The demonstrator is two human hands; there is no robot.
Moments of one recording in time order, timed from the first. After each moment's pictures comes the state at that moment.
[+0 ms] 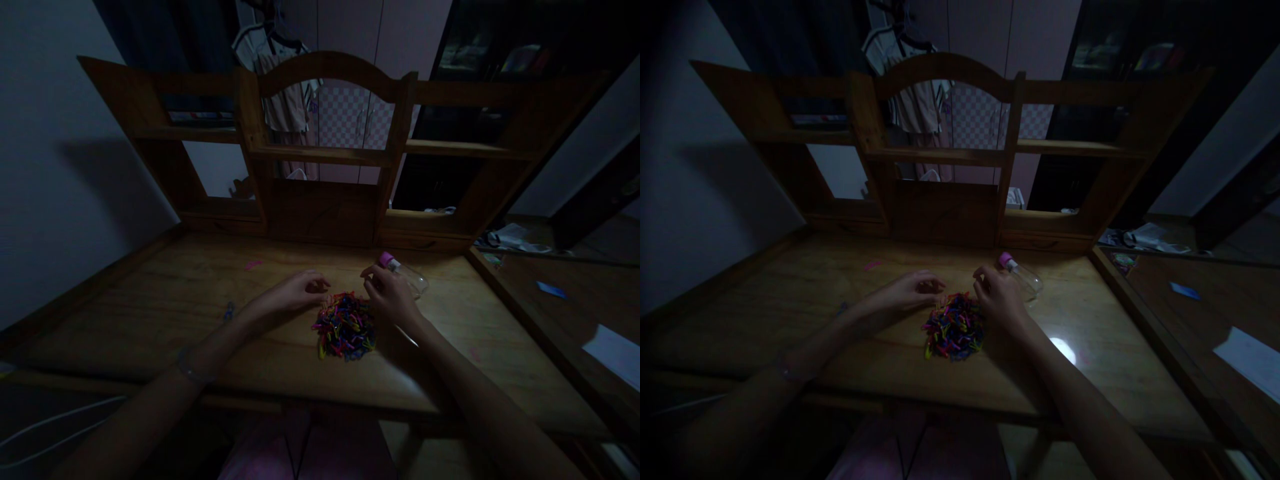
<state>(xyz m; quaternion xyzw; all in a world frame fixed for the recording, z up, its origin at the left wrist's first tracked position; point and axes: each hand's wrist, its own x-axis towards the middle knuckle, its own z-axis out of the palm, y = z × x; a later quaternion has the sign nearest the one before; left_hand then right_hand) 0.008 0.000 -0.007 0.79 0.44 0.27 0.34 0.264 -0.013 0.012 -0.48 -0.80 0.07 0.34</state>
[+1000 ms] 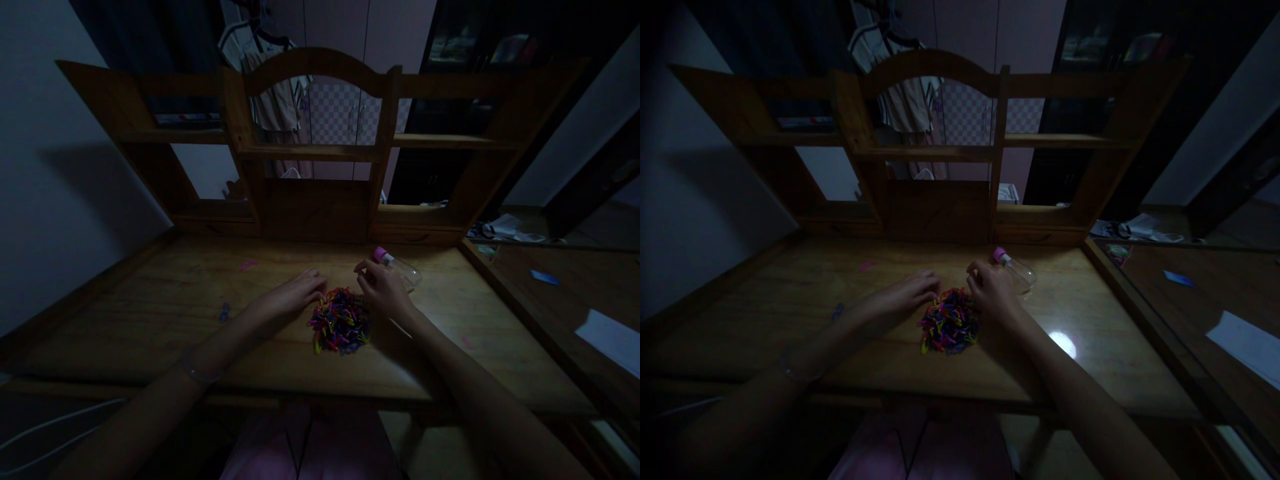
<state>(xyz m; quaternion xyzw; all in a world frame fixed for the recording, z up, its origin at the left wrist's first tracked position) 0.015 -0.005 0.001 0.88 0.39 0.18 0.21 0.264 -0.012 0.011 -0.48 -0.80 0.07 0.35</state>
